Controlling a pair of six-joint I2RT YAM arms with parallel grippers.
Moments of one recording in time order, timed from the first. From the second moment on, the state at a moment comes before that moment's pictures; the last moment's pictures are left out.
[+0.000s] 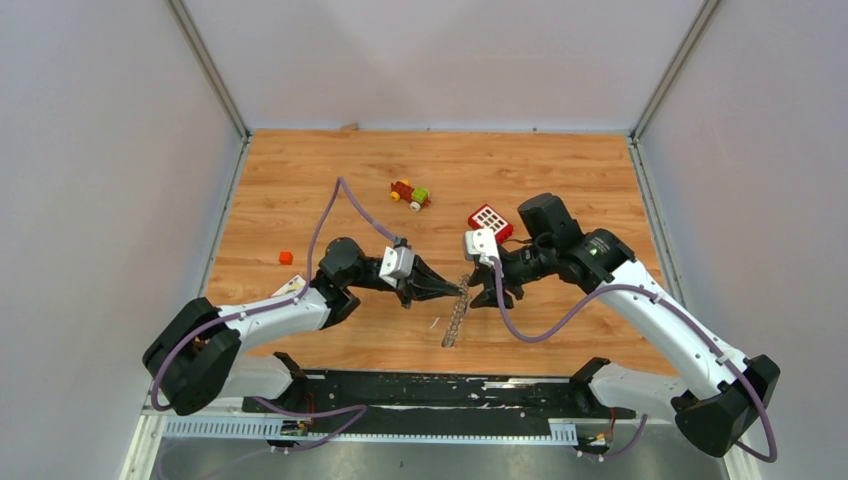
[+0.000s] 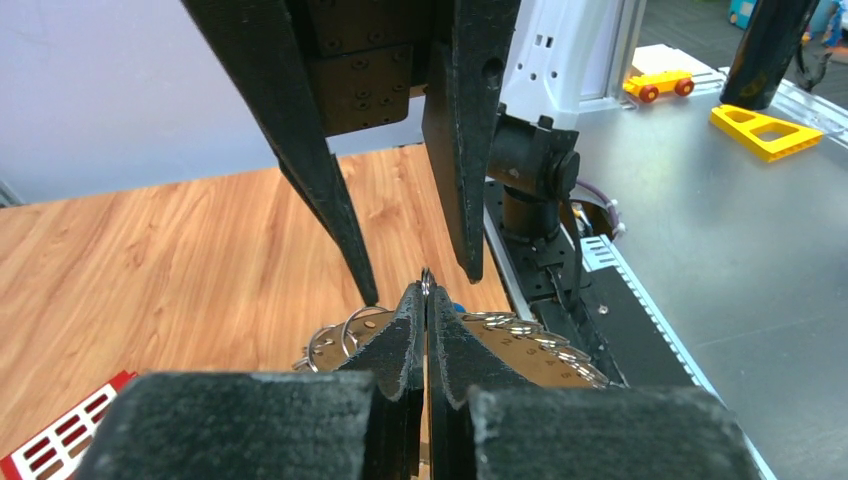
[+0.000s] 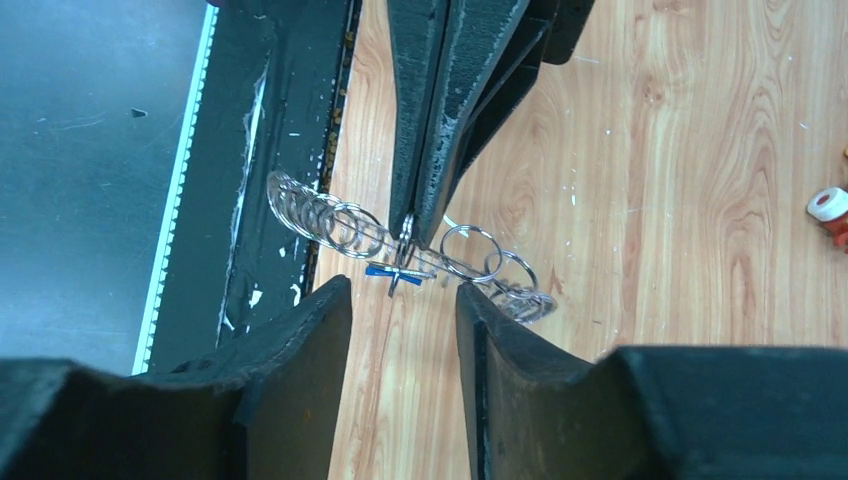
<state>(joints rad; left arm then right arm) -0.78 1.27 0.53 0.96 0.97 -0.08 0.65 1.11 1.13 -0.88 -0.80 -0.74</state>
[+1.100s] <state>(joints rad) -0.78 1.33 0.50 1.17 1.01 -0.20 0.65 1.15 1.08 -0.83 -0.86 -0.72</state>
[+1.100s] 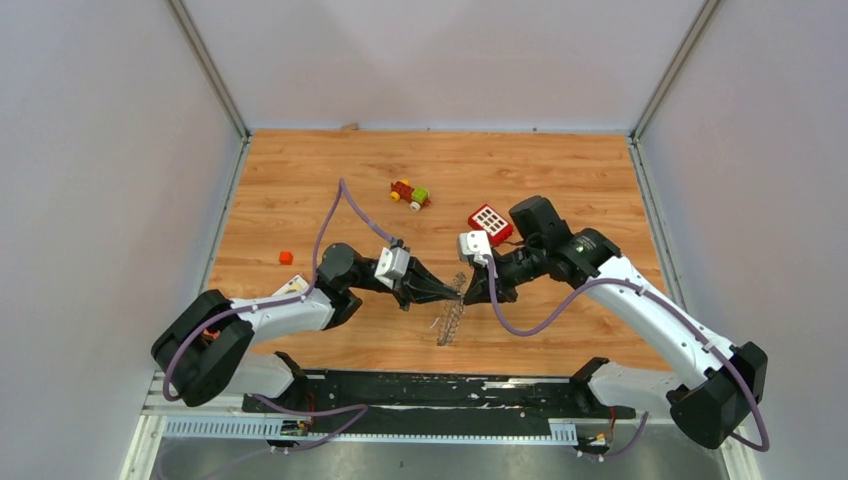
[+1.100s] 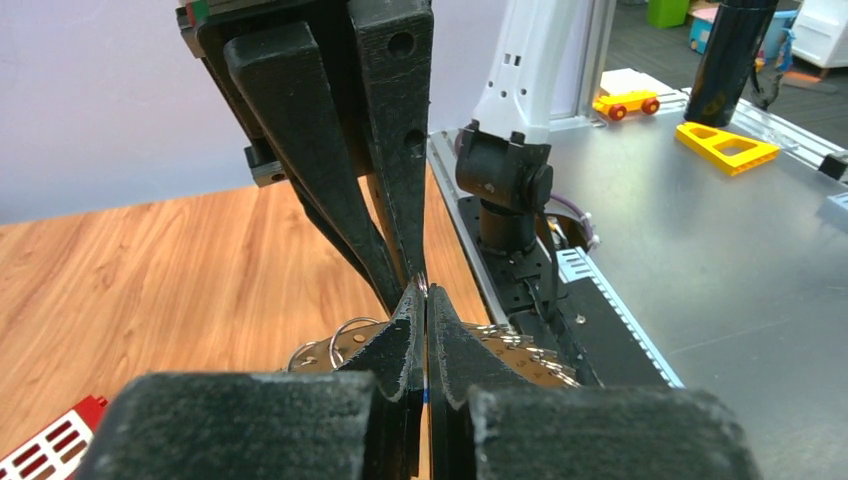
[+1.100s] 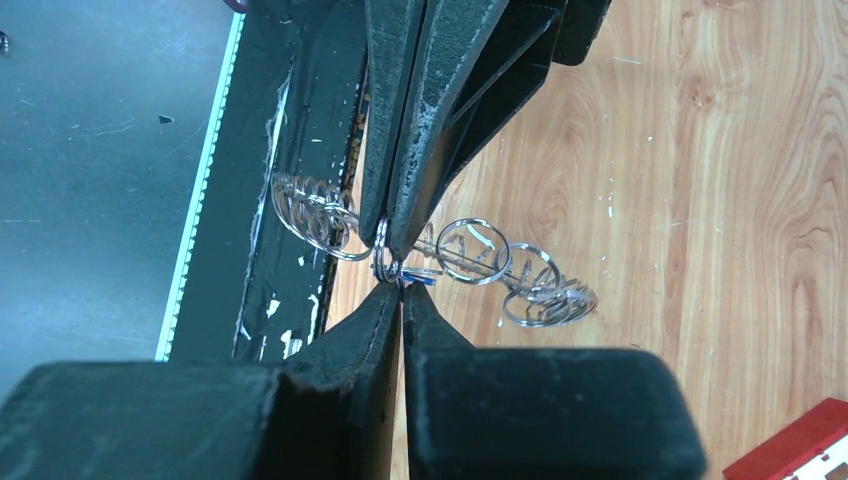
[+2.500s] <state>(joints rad) -0.78 1.33 0.50 1.23 1.01 -0.26 0.65 1.08 1.11 -0.78 -0.89 -0.72</state>
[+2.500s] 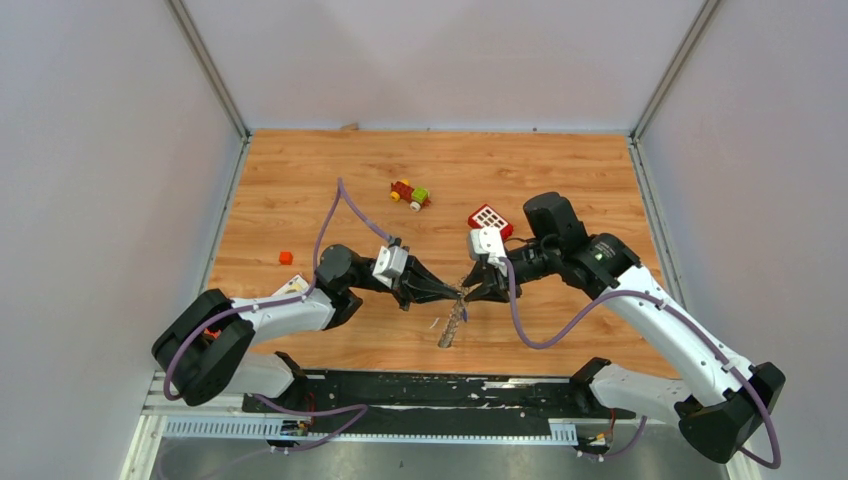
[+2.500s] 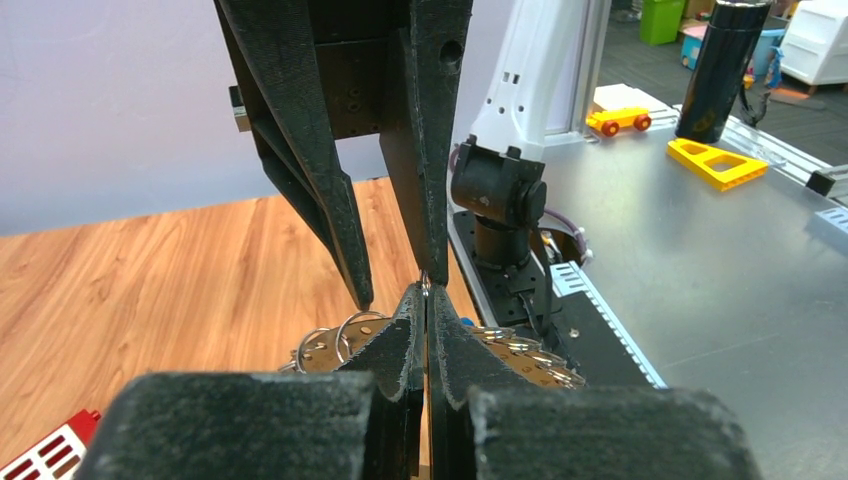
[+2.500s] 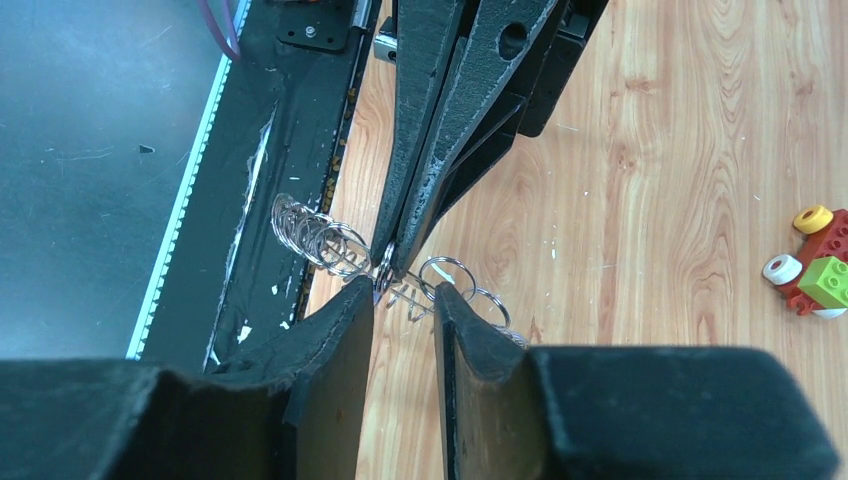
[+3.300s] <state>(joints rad) -0.78 1.33 0.50 1.22 0.96 -0.26 0.65 1.08 1.08 -0.75 -0.89 -0.71</state>
